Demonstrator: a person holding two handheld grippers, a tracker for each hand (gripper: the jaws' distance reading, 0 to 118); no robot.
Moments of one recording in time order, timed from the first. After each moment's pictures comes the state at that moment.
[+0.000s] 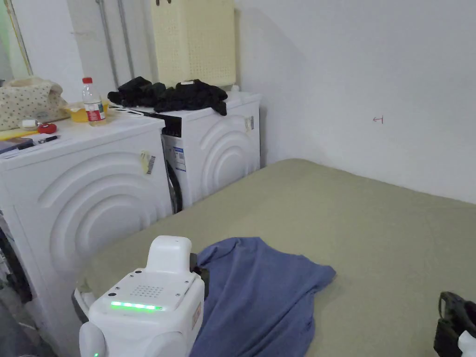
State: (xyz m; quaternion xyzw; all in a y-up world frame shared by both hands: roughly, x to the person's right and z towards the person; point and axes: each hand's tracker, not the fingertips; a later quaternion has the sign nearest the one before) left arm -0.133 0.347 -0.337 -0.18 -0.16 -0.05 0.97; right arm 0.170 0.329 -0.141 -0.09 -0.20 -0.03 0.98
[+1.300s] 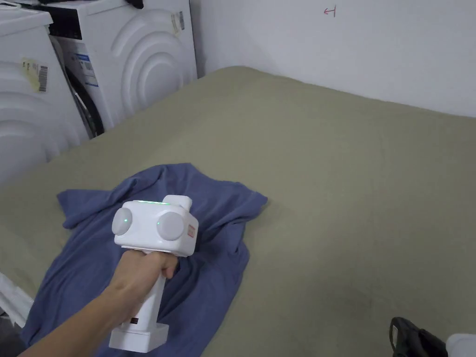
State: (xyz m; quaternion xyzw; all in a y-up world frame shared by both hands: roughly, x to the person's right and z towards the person) left arm 0.025 0.197 -0.486 -0.45 -0.22 -0.13 0.85; right arm 0.206 0.232 -0.123 -0.22 -0.21 -0.10 0.95
